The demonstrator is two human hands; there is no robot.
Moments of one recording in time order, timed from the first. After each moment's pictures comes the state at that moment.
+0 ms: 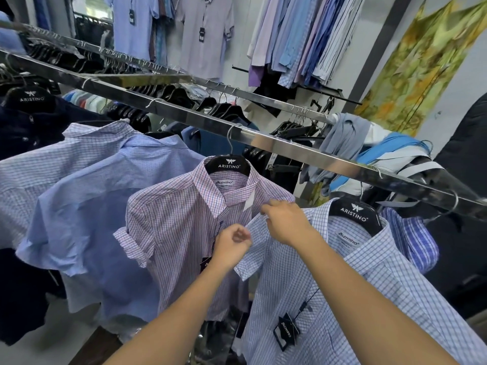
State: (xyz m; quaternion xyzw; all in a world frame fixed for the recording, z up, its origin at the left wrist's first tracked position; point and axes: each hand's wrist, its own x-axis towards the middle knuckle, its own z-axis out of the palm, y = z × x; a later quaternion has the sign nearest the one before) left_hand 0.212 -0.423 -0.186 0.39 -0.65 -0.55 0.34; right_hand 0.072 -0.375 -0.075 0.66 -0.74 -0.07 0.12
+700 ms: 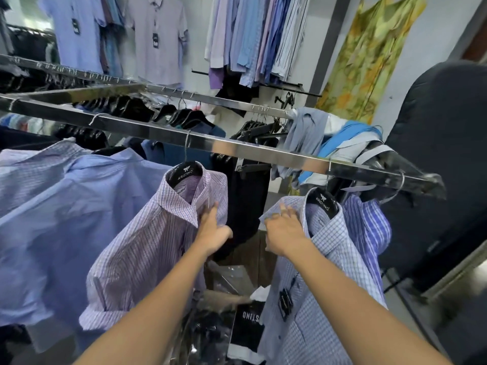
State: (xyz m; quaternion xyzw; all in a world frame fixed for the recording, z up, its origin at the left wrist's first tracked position) left_hand 0.180 -0.457 -0.143 0.42 -0.72 -0.50 0.24; right_hand 0.028 -0.339 -0.094 0.53 -0.83 -0.17 0.05
